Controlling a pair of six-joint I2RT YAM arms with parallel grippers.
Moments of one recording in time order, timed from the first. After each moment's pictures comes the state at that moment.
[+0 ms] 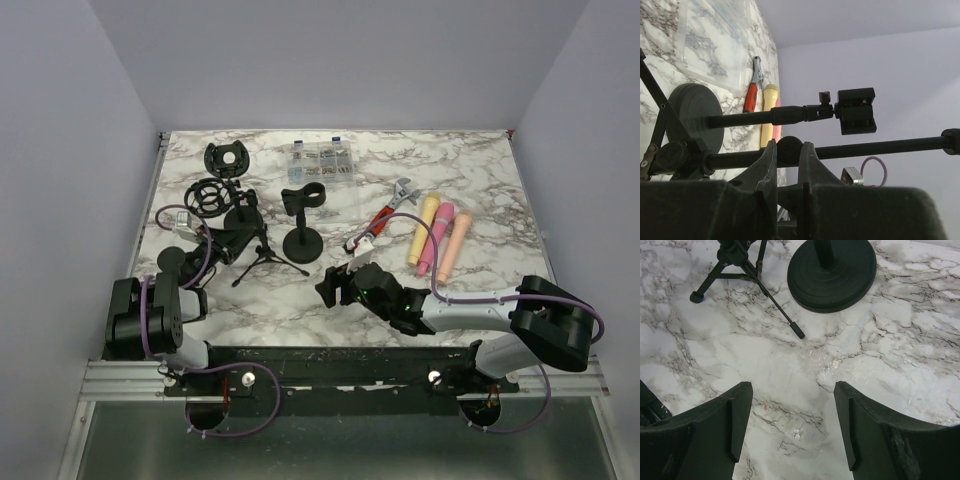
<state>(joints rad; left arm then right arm) 0.19 1.54 0.18 1.44 0.81 -1.50 1.10 1.42 0.56 0.44 0.34 0.46</state>
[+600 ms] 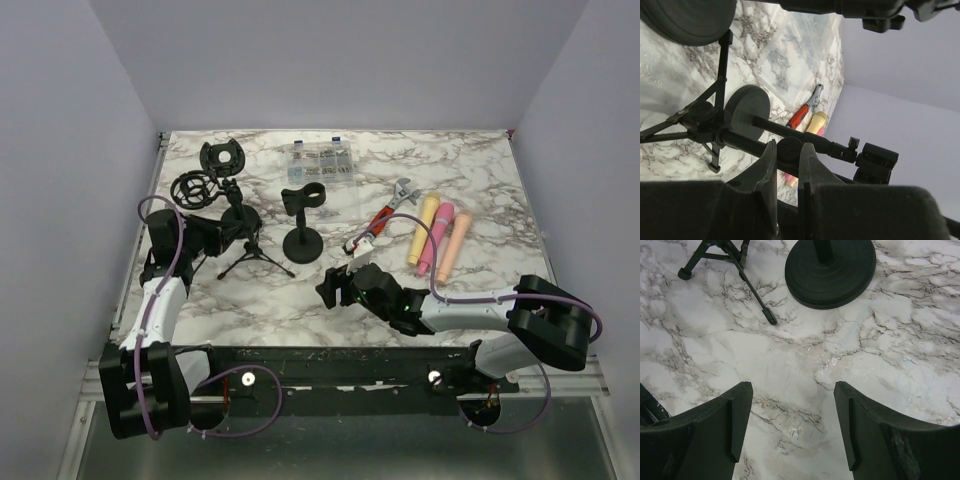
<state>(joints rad) 0.19 1.07 0.53 0.05 0.55 -1.22 1.10 1.43 0.55 0.44 0.34 0.46</state>
